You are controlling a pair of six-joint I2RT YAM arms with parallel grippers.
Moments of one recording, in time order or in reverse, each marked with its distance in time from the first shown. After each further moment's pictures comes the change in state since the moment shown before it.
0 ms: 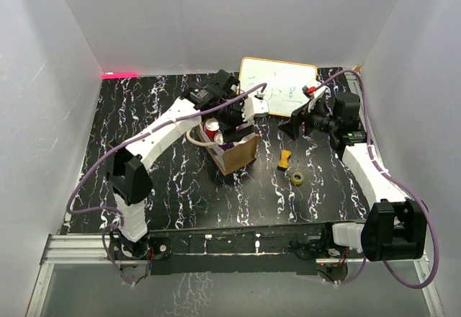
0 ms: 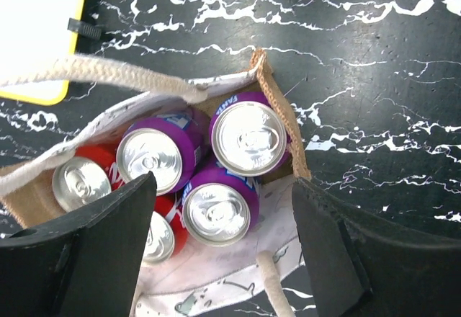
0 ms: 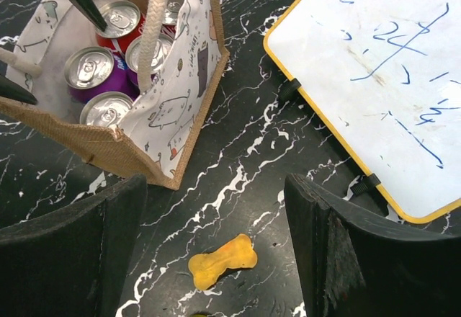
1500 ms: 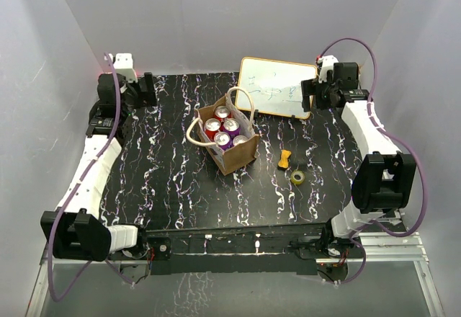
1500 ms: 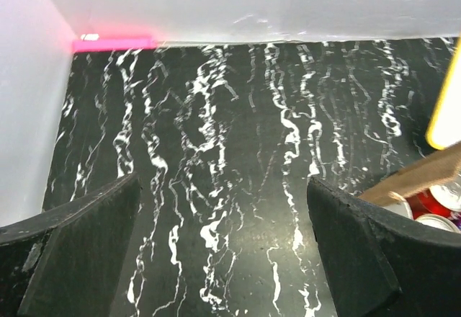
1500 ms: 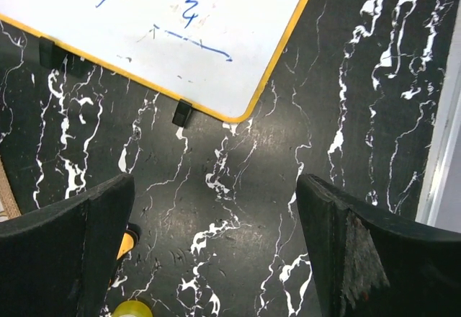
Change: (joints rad) left arm 0.609 -0.640 -0.659 0.725 -0.441 -0.686; right arm -0.051 0.374 0.486 -0.420 0.618 0.039
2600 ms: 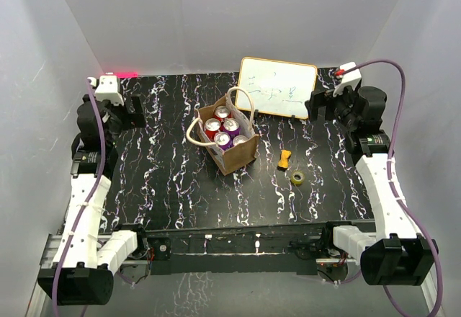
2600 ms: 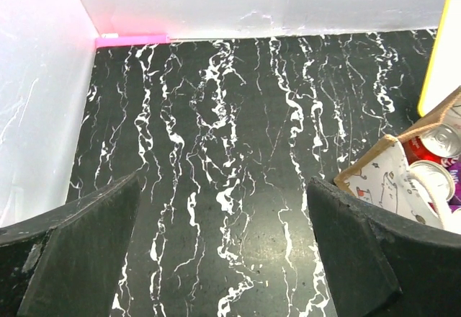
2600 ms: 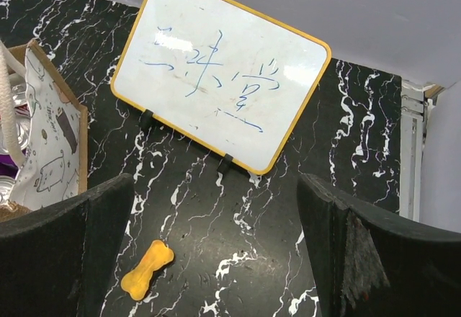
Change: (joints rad) left arm 0.105 -0.316 -0.192 -0.079 0.080 0.020; right arm -0.003 -0.546 -0.355 0.292 -0.140 0.030
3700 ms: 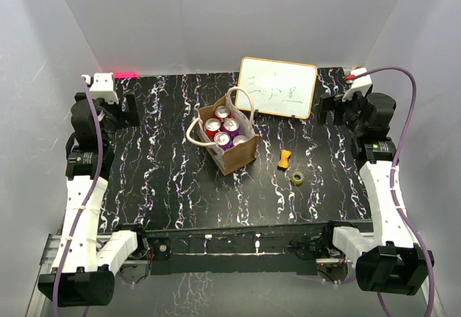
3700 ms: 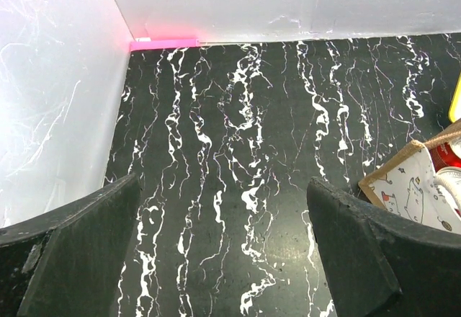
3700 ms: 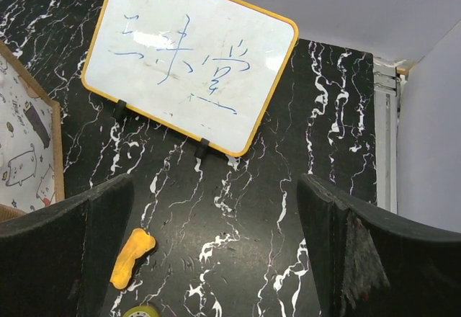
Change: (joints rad) left arm 0.014 -0.007 0.080 -0.069 -0.048 0.046; right arm -0.088 -0.060 -0.049 -0.017 -0.003 -0.006
